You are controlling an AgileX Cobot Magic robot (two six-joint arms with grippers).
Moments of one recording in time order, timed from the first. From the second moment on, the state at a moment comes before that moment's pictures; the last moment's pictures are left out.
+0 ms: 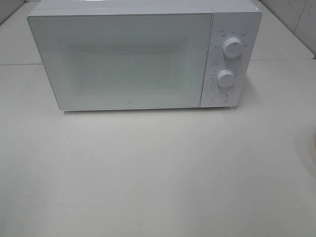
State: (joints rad) left arm 0.02 0.15 -0.50 -0.06 1.04 0.05; right arm -0.01 0.00 -0.50 0.02 1.06 -0.02
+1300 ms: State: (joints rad) left arm 0.02 0.00 -0.50 -0.06 1.04 0.04; right arm -0.01 0.00 -0.50 0.02 1.06 -0.02
